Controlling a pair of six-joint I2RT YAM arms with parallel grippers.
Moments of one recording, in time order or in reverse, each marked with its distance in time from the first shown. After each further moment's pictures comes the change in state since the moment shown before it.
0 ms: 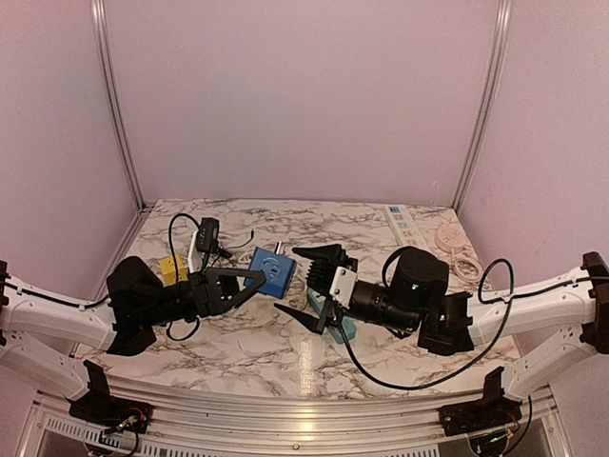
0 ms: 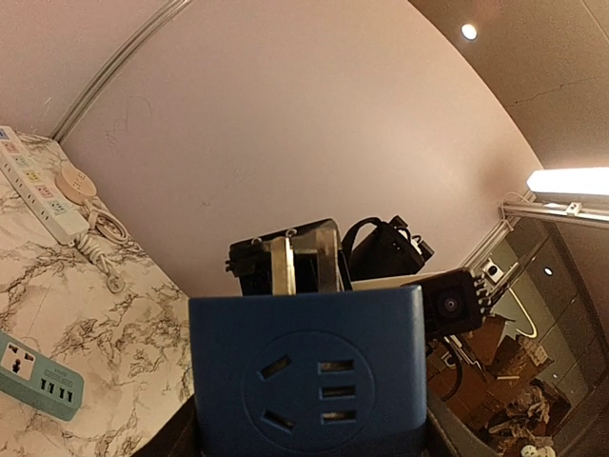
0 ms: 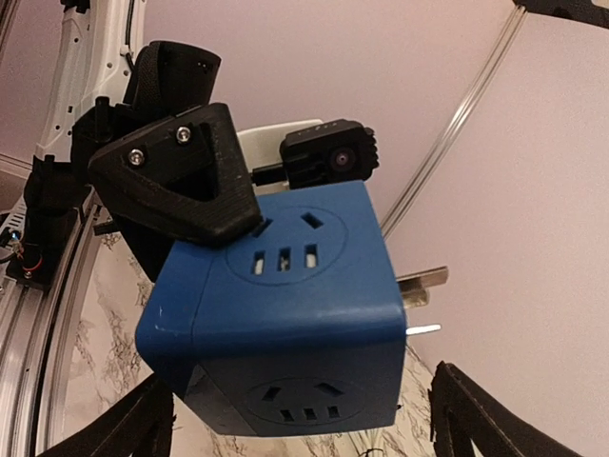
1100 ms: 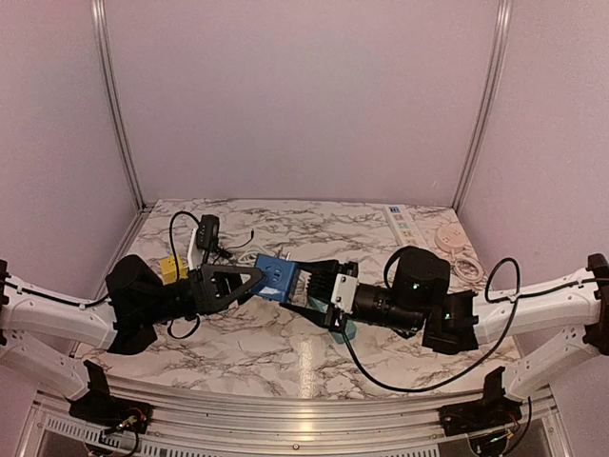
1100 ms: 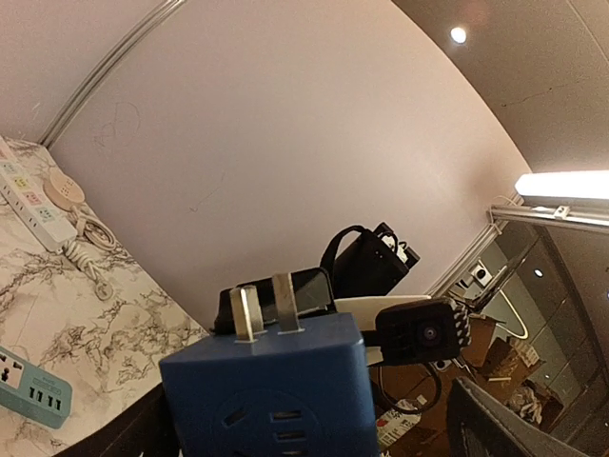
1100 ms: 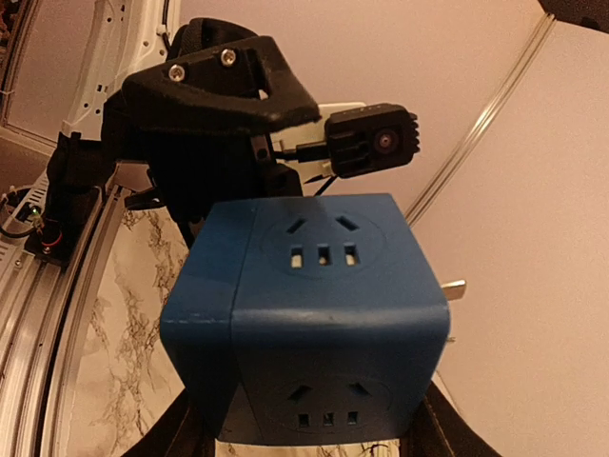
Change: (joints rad) left arm -0.002 0.029 0.013 0.056 0.008 -0.042; right arm 0.000 -0.016 0.000 -0.044 -0.032 -0.047
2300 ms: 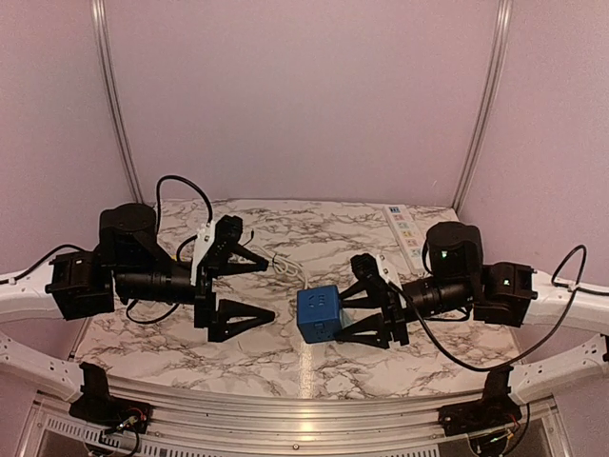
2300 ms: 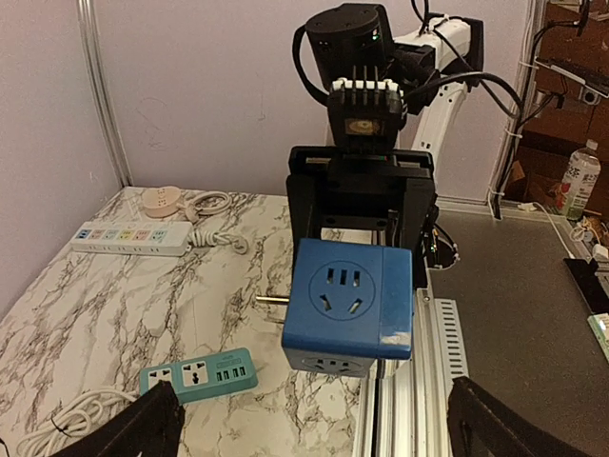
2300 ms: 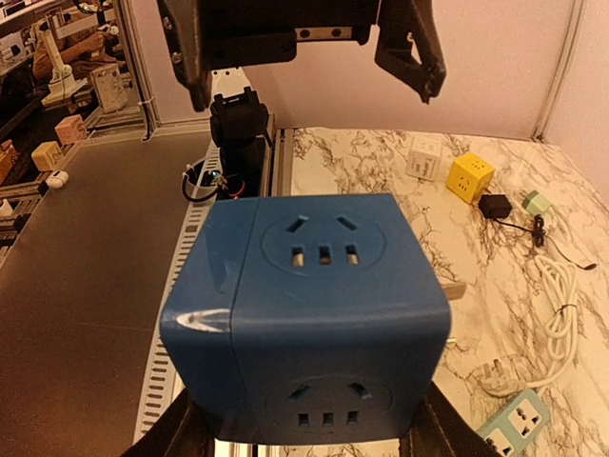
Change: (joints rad) left arm -0.127 -0.261 0.447 -1.247 -0.125 1.057; right arm -0.140 -0.293 0.095 -0.791 -0.451 0.380
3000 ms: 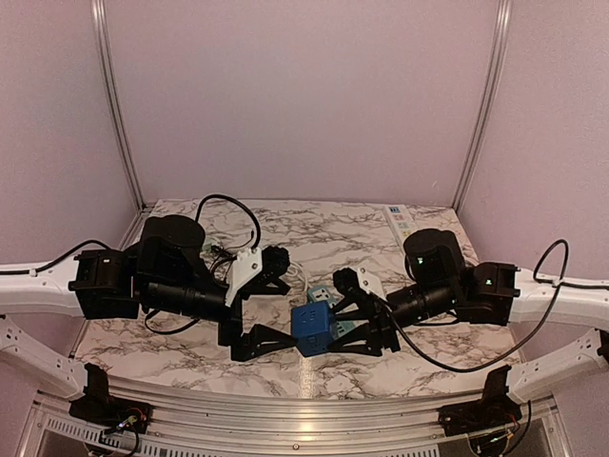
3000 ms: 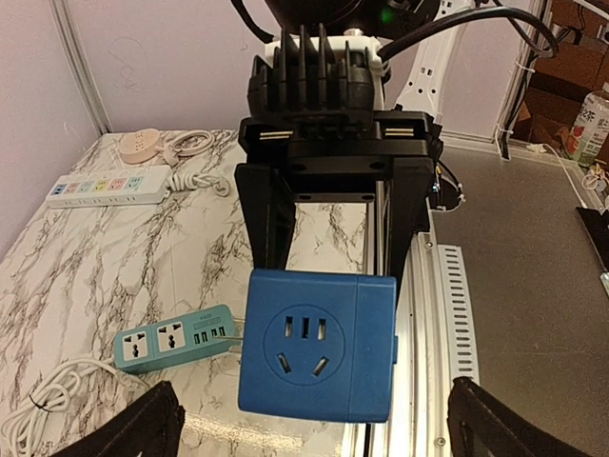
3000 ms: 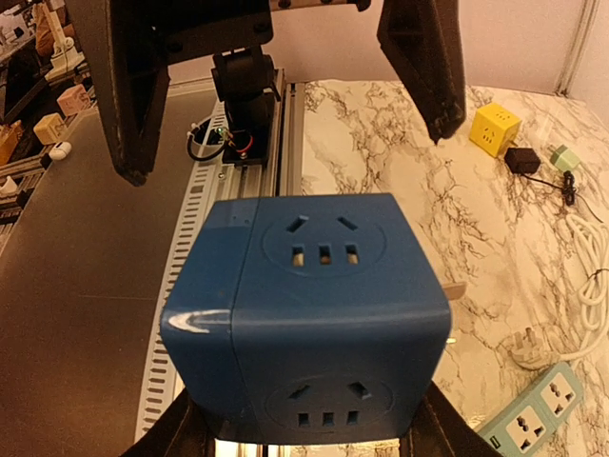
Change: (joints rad) left arm -0.114 0.173 0.109 -0.142 -0.089 0.035; right arm -0.018 0.089 0.003 -0.050 -0.016 -0.013
